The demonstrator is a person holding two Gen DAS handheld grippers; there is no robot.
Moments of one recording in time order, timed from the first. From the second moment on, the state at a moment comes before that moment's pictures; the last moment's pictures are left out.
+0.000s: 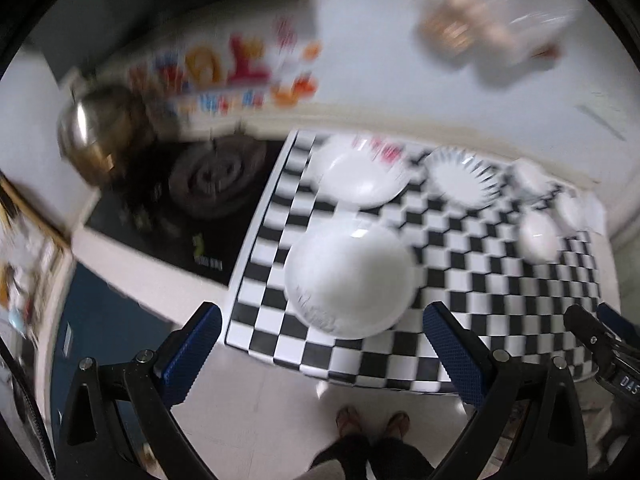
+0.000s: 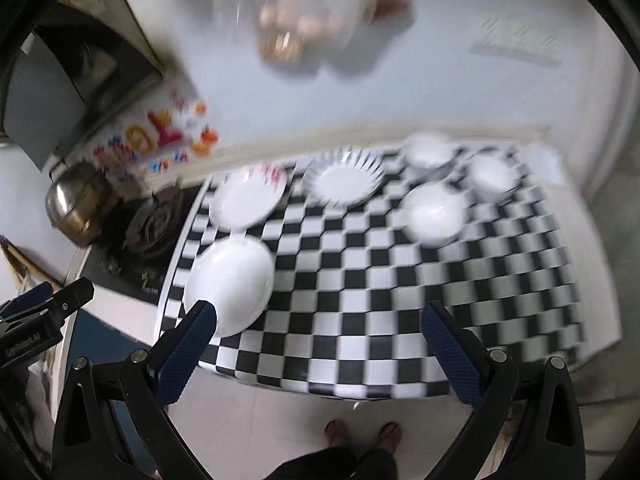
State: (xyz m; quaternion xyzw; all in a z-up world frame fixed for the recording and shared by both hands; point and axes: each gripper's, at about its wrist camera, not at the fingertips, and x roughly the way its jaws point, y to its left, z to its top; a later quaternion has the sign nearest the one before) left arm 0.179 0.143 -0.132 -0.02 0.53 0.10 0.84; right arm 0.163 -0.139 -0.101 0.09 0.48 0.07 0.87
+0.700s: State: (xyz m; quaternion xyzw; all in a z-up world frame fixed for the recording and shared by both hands) left arm 0.296 0.234 -0.358 -0.06 0.71 0.04 0.70; right arm 0.352 -0.015 -0.366 0.15 0.70 0.10 0.70
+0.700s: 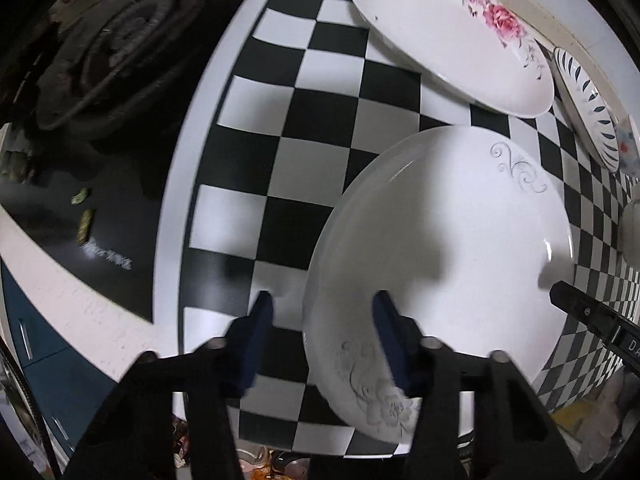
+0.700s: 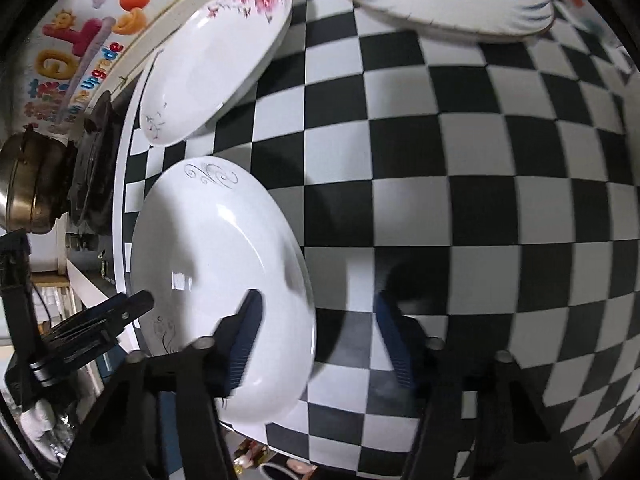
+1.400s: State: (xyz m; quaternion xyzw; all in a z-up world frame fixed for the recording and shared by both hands) left arm 0.263 0.162 -0.296 -0.03 0.67 -0.03 0.74; right arm 0.338 -0.034 -0.343 0.16 0.69 0.09 0.70
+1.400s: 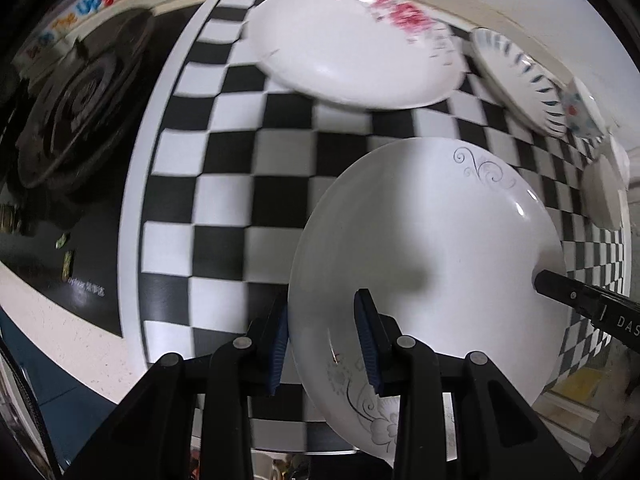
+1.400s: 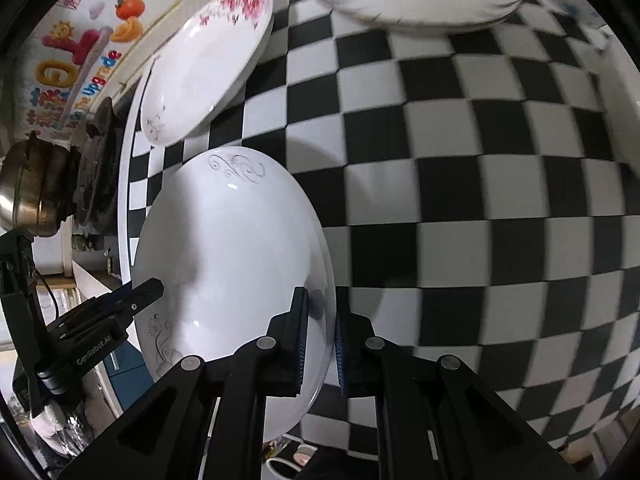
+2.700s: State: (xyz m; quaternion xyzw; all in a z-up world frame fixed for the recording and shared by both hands) left arm 0.297 0.038 -0.325 0.04 0.68 -0.04 0.73; right arm 0.325 -0.231 -0.351 0.18 0.69 0.07 0.70
